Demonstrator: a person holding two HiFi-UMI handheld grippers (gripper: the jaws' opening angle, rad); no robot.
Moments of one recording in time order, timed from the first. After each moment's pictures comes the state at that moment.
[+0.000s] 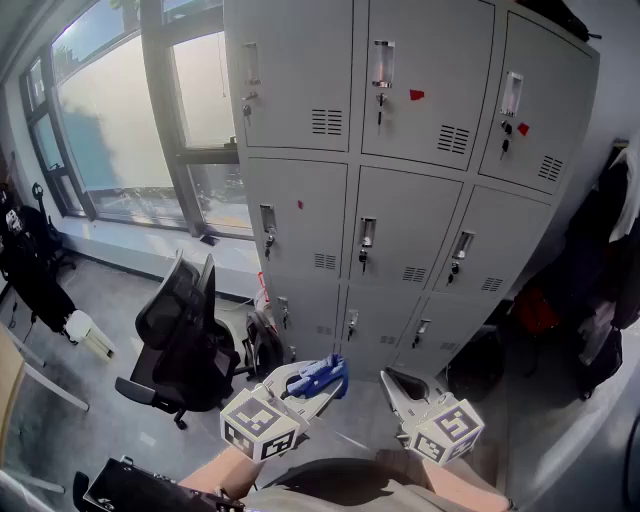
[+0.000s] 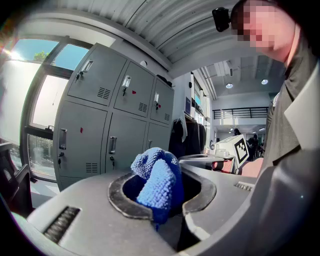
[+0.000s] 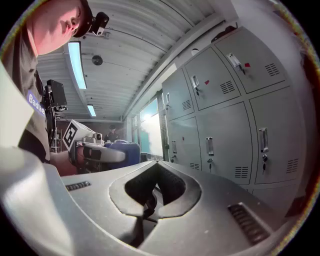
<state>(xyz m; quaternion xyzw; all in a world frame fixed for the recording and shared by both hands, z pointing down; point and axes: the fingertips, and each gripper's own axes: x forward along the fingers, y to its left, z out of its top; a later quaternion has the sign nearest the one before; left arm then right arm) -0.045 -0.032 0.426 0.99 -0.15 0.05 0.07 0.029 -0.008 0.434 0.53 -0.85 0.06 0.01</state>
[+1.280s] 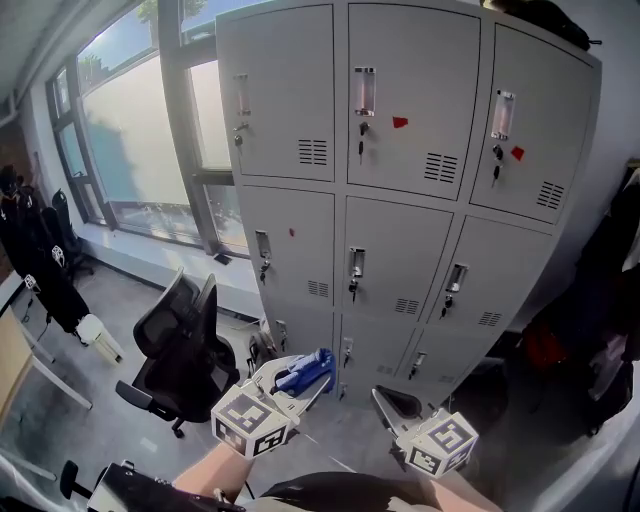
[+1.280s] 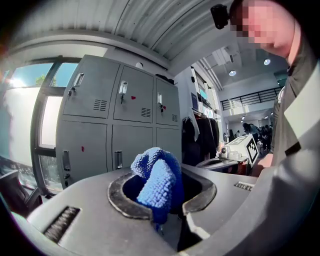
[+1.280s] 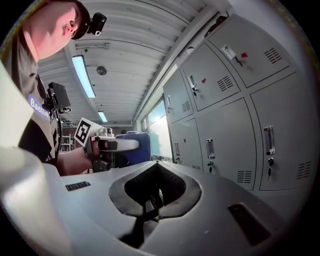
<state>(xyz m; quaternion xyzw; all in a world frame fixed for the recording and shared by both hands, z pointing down) 0.015 -0.066 0.390 0.97 -0.22 0.06 0.00 0.089 -0.017 0.427 0.47 -0.88 0.07 -0.01</state>
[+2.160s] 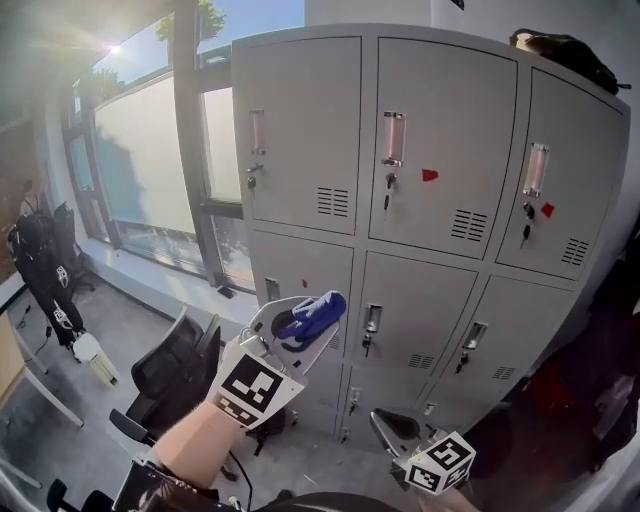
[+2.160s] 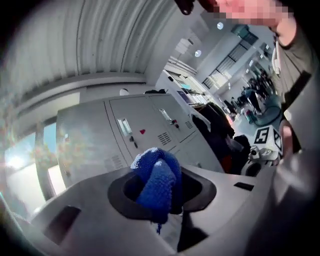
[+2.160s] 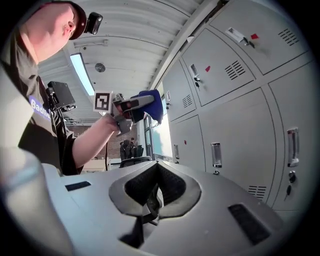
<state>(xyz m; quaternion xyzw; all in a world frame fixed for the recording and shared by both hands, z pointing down) 0.028 -0.199 0.231 0.93 -0.26 0.05 -0.27 0.083 -0.114 0.416 0.45 -0.89 0.06 -0.01</state>
